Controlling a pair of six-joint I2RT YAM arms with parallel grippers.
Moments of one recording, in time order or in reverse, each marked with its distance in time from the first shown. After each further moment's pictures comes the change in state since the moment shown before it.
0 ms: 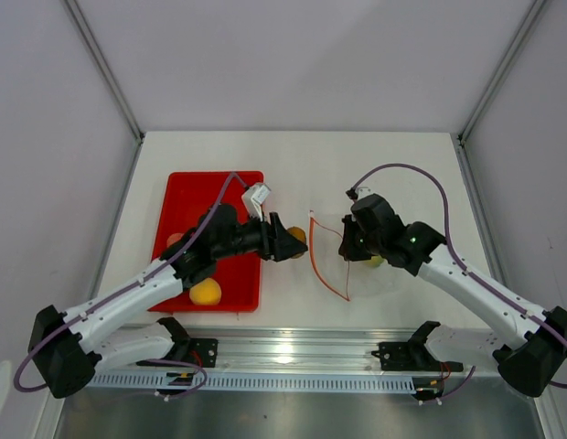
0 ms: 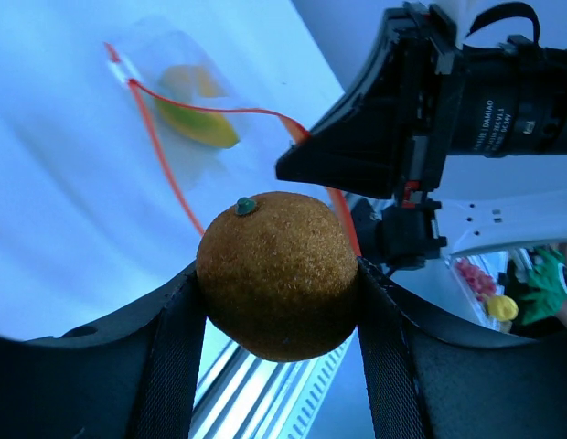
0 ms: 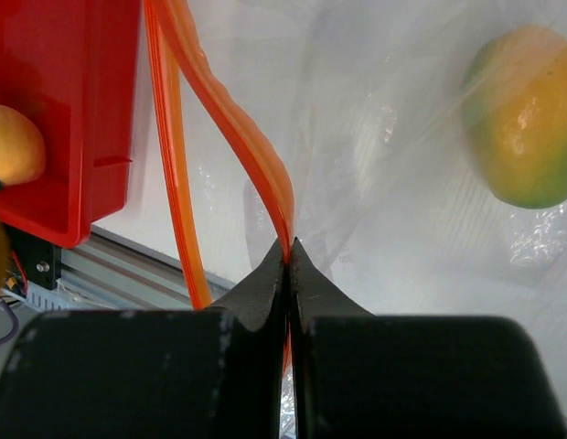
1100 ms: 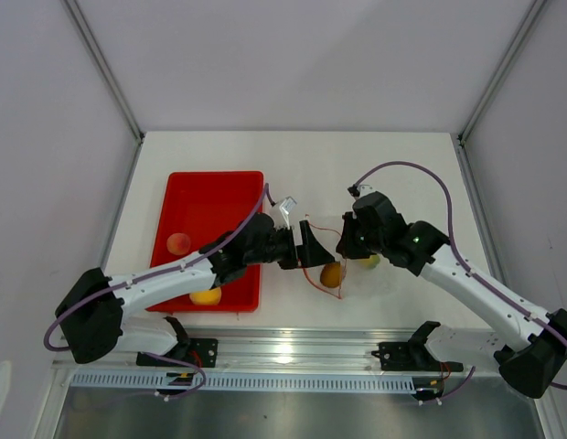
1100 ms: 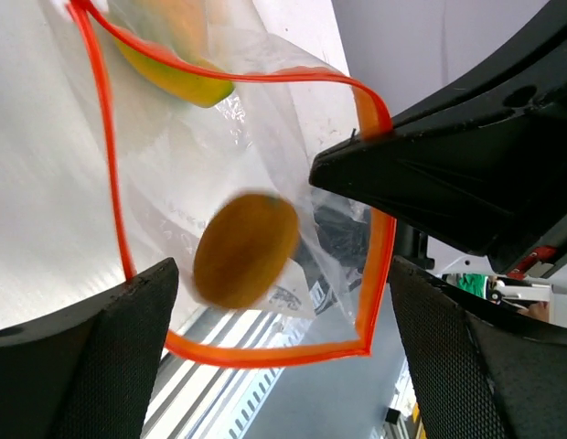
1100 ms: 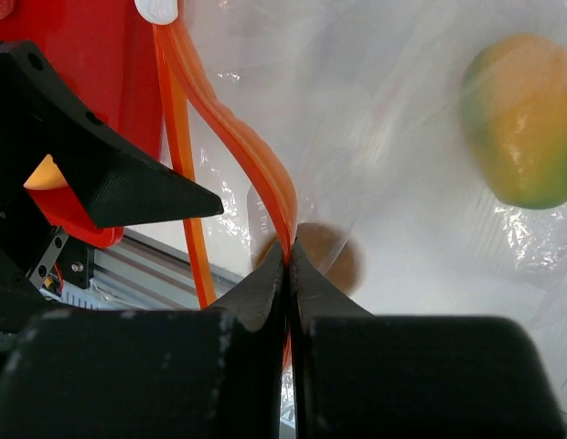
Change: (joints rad) left arm -0.134 0.262 -0.021 0.185 -0.050 -0.277; right arm 0.002 -0.008 0.029 0.002 -0.018 0.045
